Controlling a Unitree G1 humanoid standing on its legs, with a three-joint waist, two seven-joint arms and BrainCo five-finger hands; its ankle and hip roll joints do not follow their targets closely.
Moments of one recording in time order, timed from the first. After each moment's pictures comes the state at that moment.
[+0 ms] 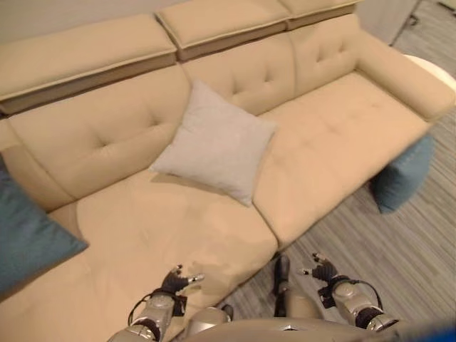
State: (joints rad) left arm -0.10 0.25 -0.24 1.25 -0.22 -0.15 0.09; right arm -0.15 -0.19 0.36 1.21 0.09 -0.12 -0.11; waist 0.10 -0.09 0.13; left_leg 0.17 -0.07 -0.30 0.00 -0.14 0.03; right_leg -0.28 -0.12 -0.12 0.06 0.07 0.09
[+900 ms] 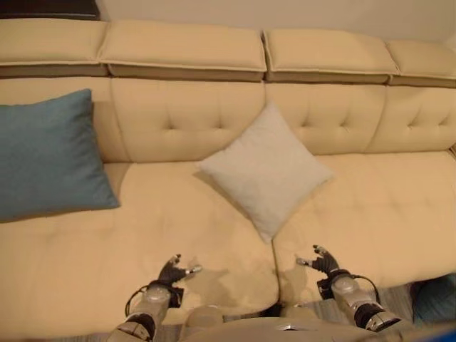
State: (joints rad) left arm -0.11 0.30 -0.27 1.14 -0.25 -0.16 0.08; right arm -0.16 -0.20 0.32 1.11 0.13 -0.12 -0.12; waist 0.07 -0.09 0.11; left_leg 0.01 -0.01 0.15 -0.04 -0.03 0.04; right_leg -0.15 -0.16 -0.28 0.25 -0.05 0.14
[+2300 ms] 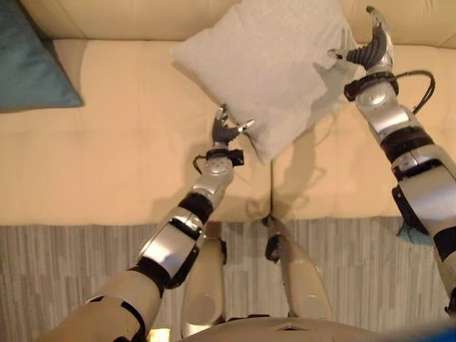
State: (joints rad) left arm -0.85 0.11 -0.43 0.91 -0.54 -0.24 0.44; right arm -1.30 -0.55 0.56 1.08 0.09 -0.09 -0.48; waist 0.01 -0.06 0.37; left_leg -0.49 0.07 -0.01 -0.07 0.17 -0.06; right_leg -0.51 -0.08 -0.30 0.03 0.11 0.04
